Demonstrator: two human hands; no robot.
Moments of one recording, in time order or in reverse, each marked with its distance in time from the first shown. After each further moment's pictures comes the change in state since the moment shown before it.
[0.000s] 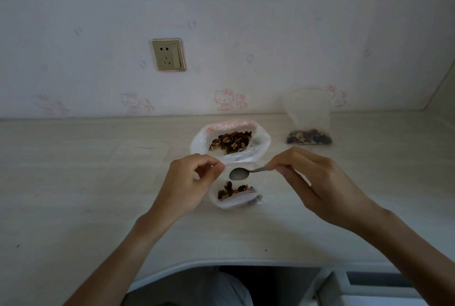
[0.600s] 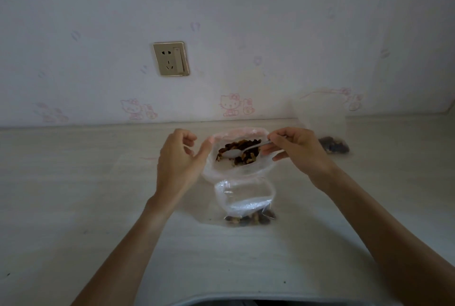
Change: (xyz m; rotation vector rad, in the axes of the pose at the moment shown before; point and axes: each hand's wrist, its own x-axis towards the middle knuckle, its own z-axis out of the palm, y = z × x) left_hand 0.068 -0.039 -0.005 0.093 0.324 -0.250; right_hand 0.073 0.088 0.066 0.708 0.120 0.791
